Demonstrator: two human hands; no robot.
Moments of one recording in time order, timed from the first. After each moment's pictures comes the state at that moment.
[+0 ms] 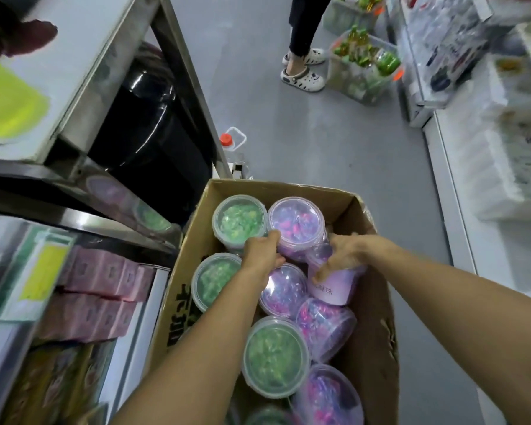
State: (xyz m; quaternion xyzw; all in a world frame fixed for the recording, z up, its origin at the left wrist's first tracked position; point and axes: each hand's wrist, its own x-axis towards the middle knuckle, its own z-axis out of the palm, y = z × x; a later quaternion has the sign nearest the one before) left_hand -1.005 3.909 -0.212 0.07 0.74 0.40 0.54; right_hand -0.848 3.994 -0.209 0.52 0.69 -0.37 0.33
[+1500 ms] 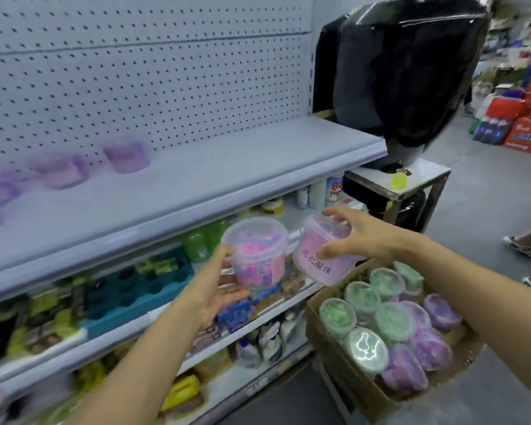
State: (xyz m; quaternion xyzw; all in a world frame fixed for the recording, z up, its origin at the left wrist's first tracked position) left_hand -0.877 3.281 0.174 -0.10 0.63 0.73 0.23; right_hand -0.840 3.557 0.218 0.03 0.92 -0.38 0.06
